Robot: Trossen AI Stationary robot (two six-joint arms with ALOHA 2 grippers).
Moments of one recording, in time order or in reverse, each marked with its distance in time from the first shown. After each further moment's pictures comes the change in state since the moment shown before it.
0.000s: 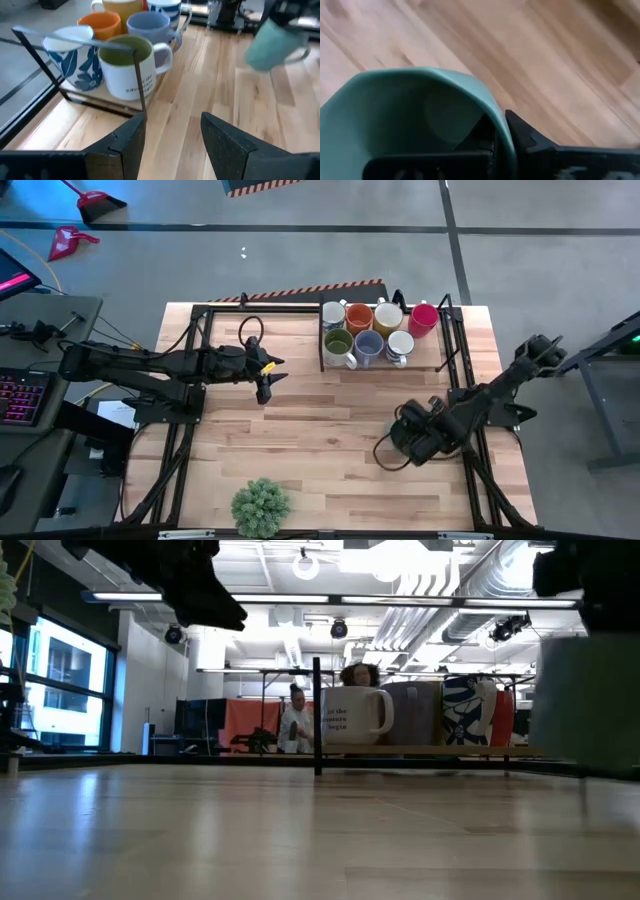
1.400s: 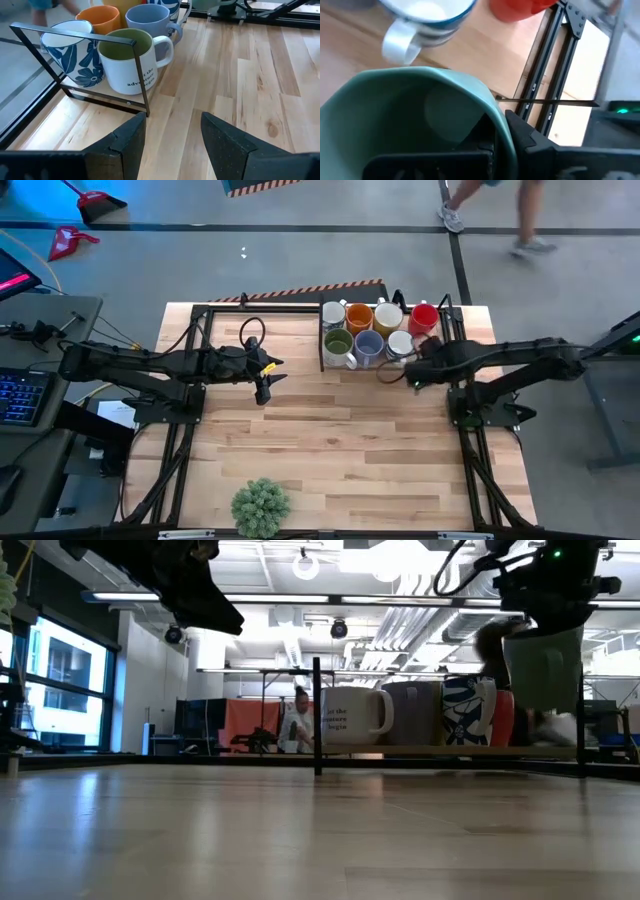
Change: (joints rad) left arm 0.000 0.000 0.000 -0.036 0.000 0.027; right arm -0.610 -0.194 0.160 -0.529 0.054 -0.221
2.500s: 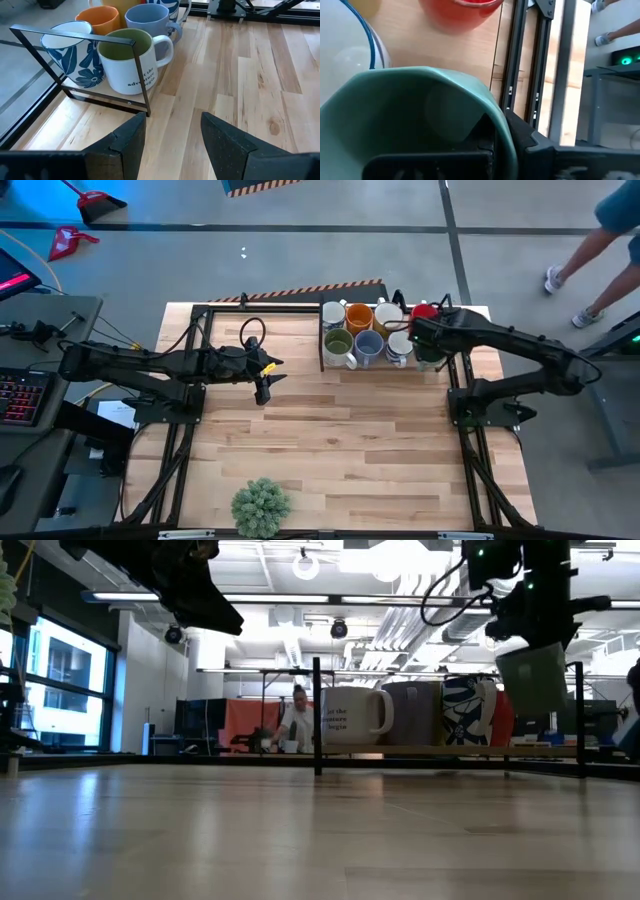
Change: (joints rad) left arm 0.000 0.000 0.000 -0.002 0.000 0.017; right arm -0.479 -0.036 -0.001 0.099 -0.043 -0.226
